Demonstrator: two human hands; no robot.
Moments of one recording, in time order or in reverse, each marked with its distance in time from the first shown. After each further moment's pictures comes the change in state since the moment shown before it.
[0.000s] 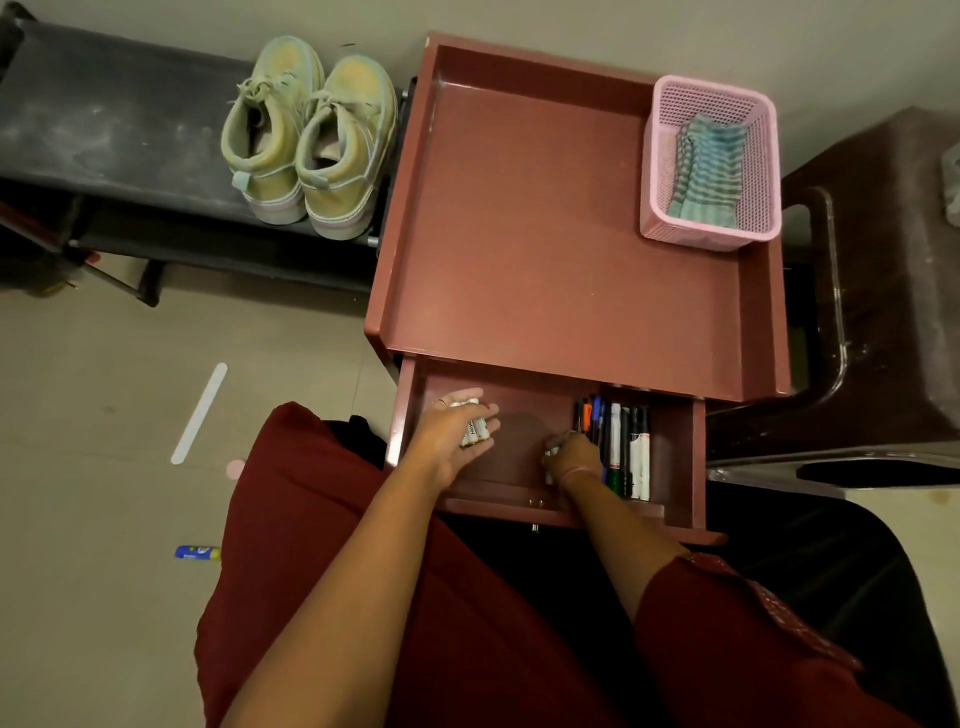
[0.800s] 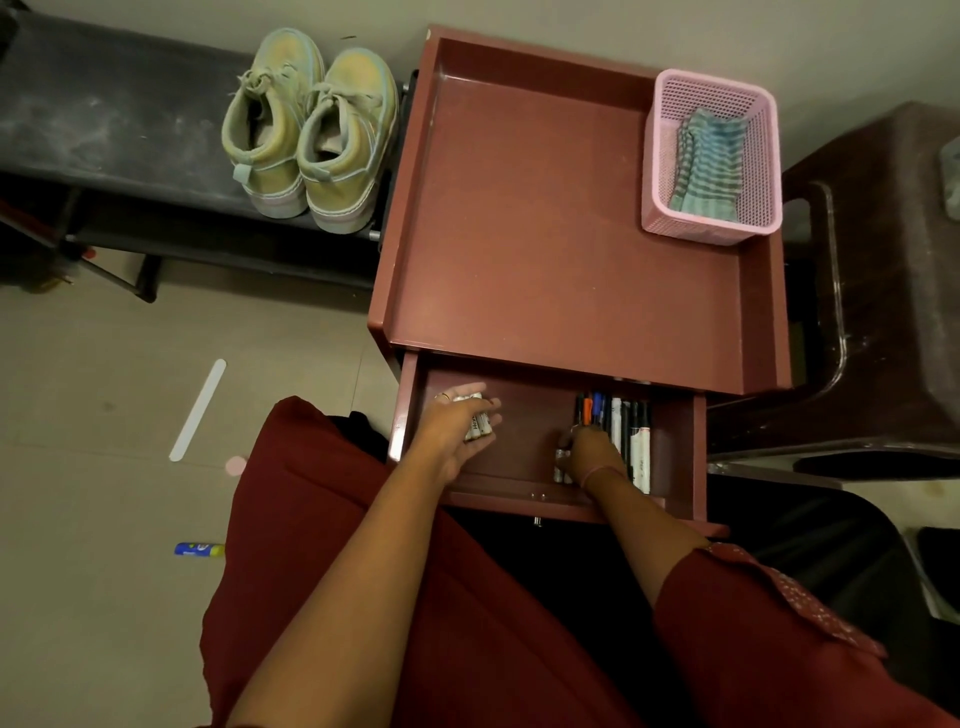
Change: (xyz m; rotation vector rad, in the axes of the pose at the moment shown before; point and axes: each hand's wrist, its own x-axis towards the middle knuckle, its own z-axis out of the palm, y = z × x) left_hand 0.004 -0.002 -0.001 0.001 -0.020 0.023; right_hand 0.001 0.014 -0.021 -0.385 -0.023 -0.277
